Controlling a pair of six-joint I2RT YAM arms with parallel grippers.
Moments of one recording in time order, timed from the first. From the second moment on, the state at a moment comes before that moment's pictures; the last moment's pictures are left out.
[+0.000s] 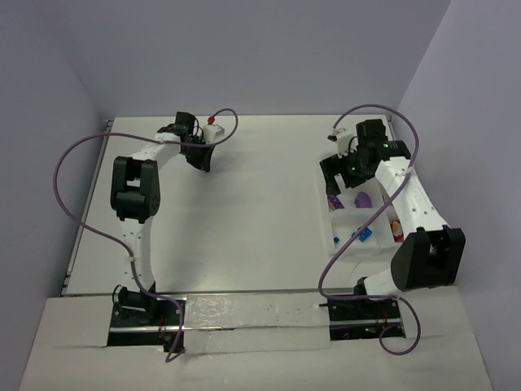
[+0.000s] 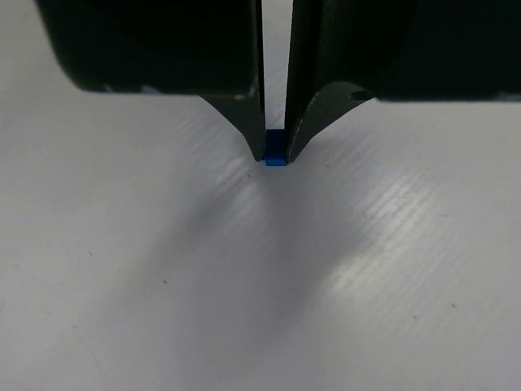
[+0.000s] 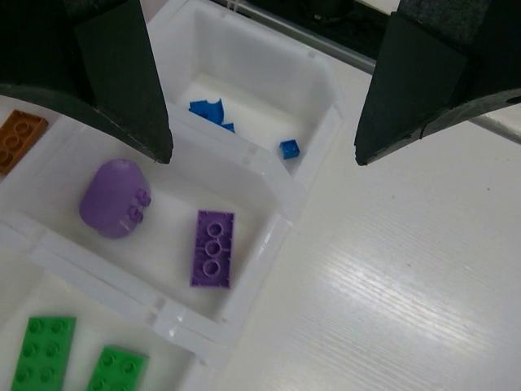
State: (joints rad) left arm -0.21 2.28 1.81 -0.61 0.35 0.45; right arm 0.05 1.44 1.31 -1.00 -0.26 -0.35
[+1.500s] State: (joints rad) left arm -0.20 1.84 1.22 0.75 1.22 -1.42; right arm 0.57 1.81 1.79 -0.55 -0.48 -0.16
